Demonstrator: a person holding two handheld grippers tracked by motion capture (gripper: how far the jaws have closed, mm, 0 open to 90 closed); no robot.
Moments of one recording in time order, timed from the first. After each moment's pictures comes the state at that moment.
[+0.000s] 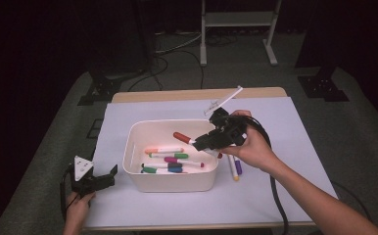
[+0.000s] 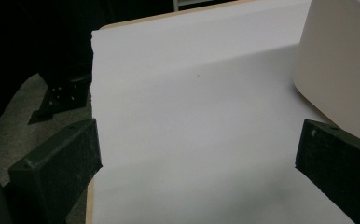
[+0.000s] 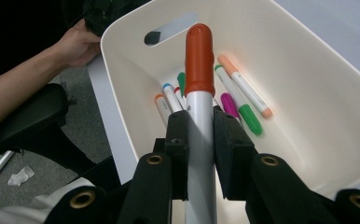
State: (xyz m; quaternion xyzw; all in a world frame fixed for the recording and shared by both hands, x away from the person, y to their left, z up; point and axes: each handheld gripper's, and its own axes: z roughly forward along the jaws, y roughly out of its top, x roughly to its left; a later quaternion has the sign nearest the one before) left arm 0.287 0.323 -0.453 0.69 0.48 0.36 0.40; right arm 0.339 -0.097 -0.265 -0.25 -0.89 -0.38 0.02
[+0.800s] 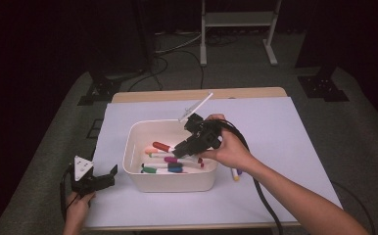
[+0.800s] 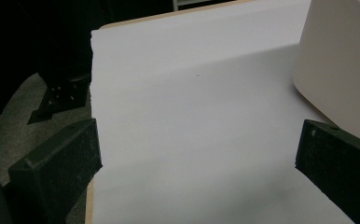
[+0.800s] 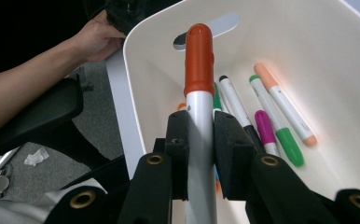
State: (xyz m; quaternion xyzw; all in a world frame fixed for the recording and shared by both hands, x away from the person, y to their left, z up) left arm 0.287 0.323 -0.453 0.69 0.48 0.36 0.40; right arm 0.344 -0.045 -0.280 -0.20 -0.91 -0.37 0.06
